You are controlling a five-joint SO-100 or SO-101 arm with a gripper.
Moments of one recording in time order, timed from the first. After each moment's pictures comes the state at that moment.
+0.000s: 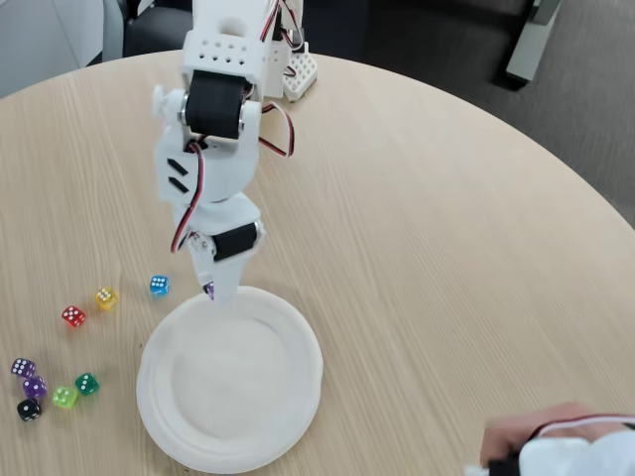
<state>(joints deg) 8.8 76.1 82.3 59.2 54.1</state>
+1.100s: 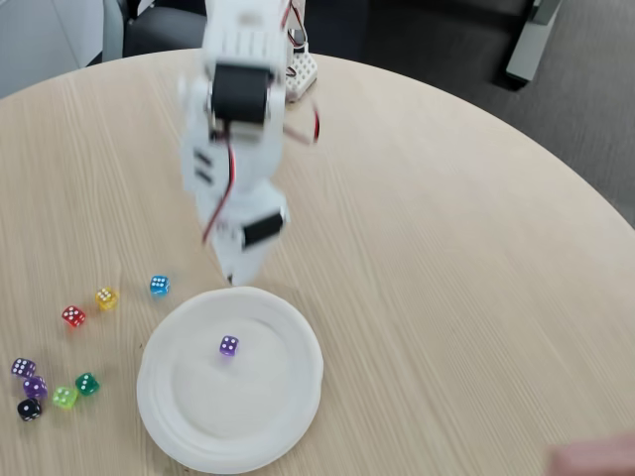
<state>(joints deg) 5.1 83.0 82.3 66.6 54.1</state>
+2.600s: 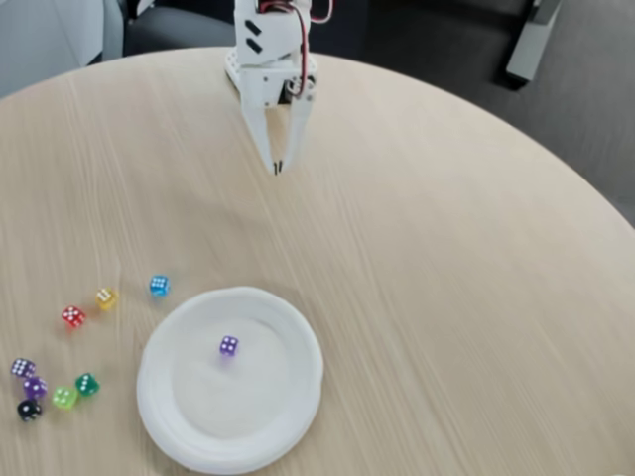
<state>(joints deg) -4.2 177.5 172.3 58.5 5.2</state>
